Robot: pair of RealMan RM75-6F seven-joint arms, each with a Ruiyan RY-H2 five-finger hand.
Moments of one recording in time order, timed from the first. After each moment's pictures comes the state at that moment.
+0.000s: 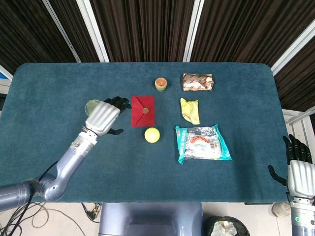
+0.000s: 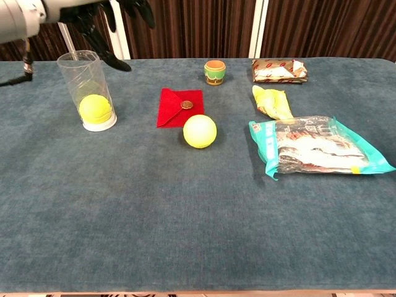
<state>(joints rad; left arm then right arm) -0.88 -1.34 -0.25 -1.68 1.09 0.98 0.44 0.04 -1.23 0.15 -1.62 -1.40 1.57 -0.09</state>
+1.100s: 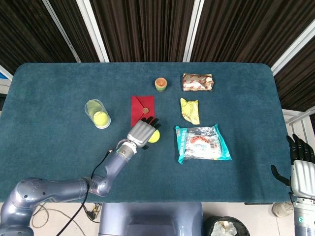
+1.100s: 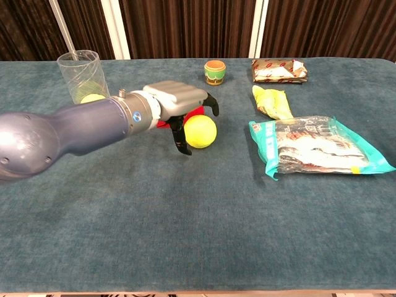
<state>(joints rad) -1.11 -1.86 -0.19 -1.16 0.85 0.81 0.62 0.03 -1.21 0.16 -1.62 -1.39 1.57 -0.05</state>
